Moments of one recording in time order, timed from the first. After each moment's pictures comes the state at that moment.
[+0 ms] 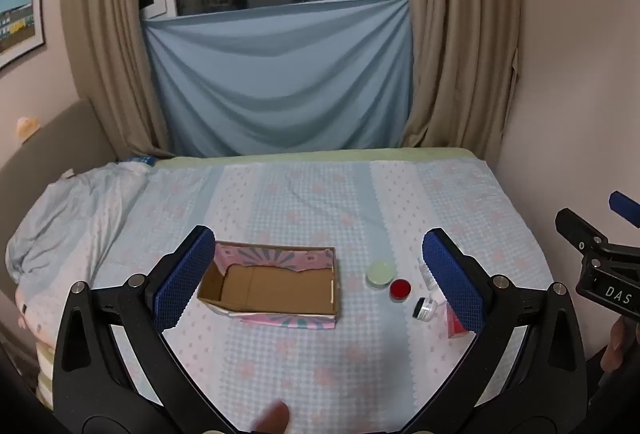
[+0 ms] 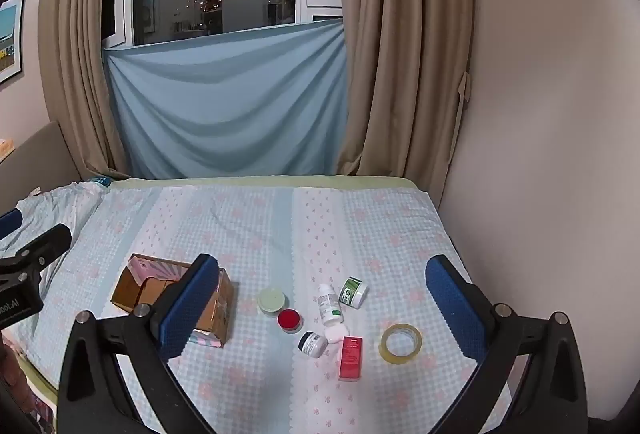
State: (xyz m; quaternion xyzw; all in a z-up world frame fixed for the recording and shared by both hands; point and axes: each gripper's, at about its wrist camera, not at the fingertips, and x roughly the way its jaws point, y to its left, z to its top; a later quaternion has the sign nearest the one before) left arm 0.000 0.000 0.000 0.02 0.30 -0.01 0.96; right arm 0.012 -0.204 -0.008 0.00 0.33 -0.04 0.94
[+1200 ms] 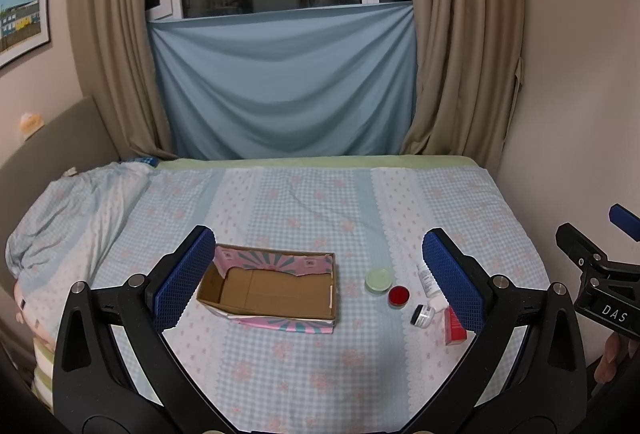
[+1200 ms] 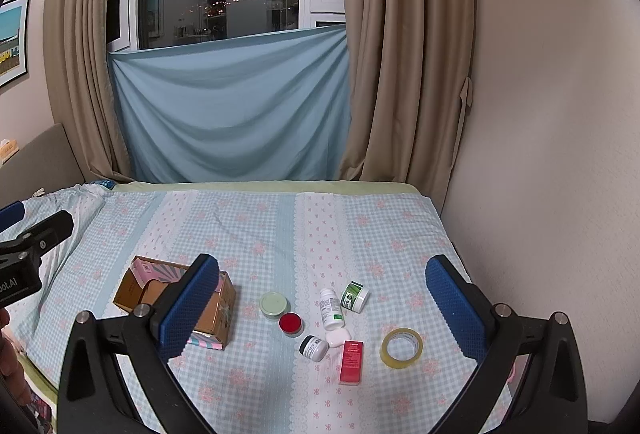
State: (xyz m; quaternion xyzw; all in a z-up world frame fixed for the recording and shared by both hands) left arm -0.003 0.000 0.002 0.02 0.29 0.00 0.96; right arm 0.010 -0.203 -0.015 0.00 0.31 -0.04 0.95
